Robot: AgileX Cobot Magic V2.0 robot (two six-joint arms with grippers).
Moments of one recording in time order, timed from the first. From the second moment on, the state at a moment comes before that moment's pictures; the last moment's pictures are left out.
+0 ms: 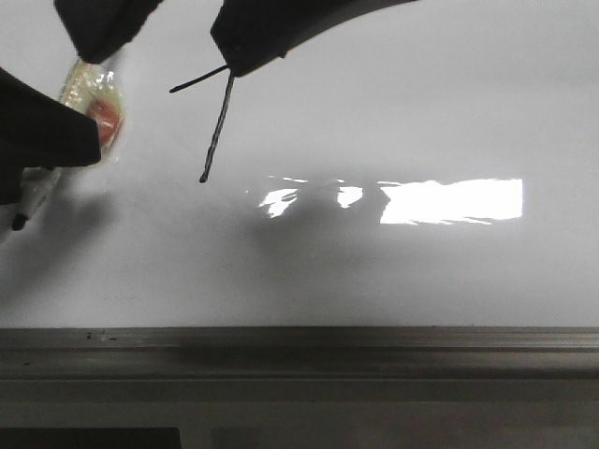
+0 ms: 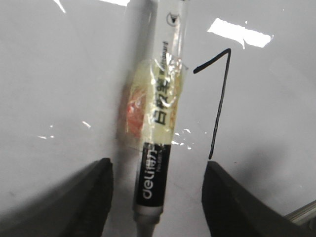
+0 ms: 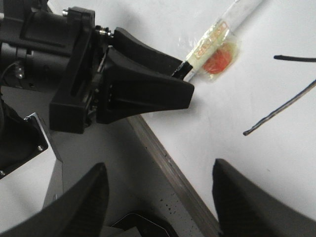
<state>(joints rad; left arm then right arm) -0.74 0.94 -0.33 -0.40 -0.18 -0.23 0.95 1.19 -0.97 0.09 0.46 0.05</state>
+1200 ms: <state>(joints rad) -0.74 0.17 -0.14 0.03 0.05 -0.23 0.95 0.63 -0.32 0.01 -0.02 0.05</state>
